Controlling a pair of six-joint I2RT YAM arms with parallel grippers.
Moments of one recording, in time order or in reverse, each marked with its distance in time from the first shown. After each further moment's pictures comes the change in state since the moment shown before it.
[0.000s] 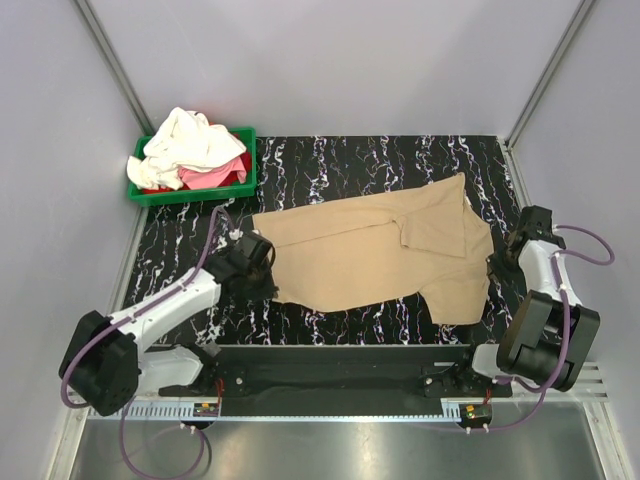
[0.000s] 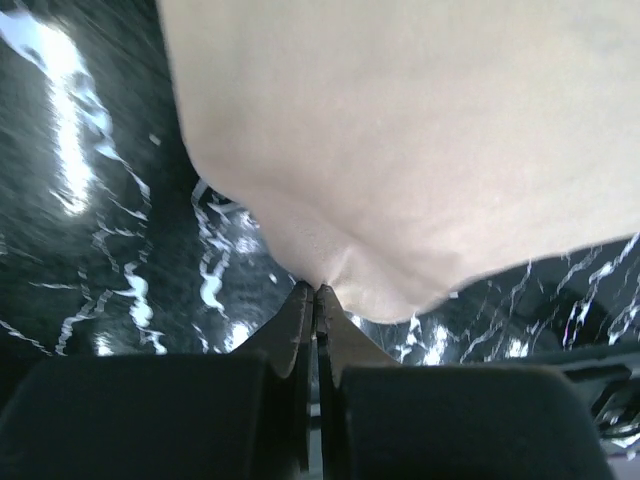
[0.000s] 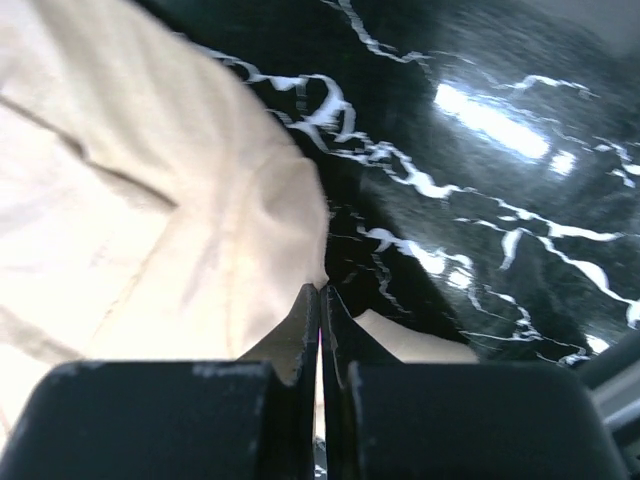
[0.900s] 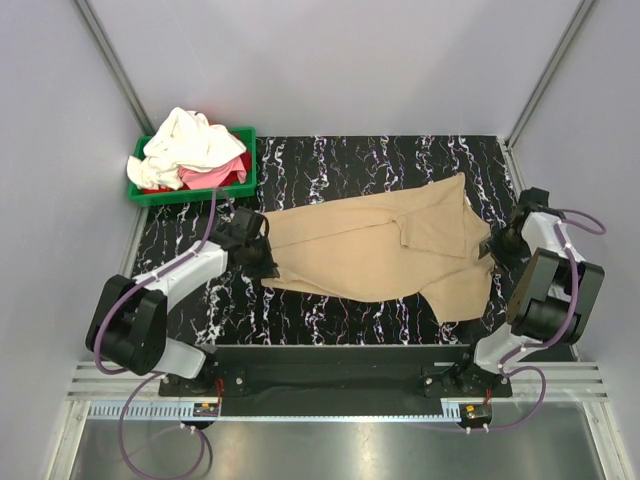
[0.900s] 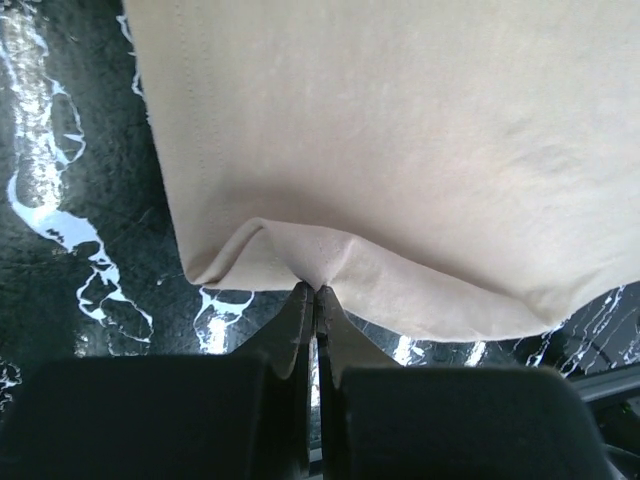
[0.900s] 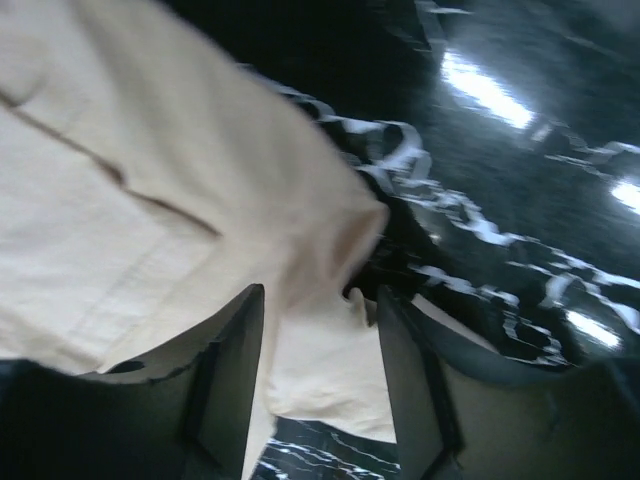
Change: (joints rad) left arm 0.202 0.241 0.138 0.092 0.153 0.136; right arm 0.030 0.298 0.240 -0.050 -0.087 -0.066
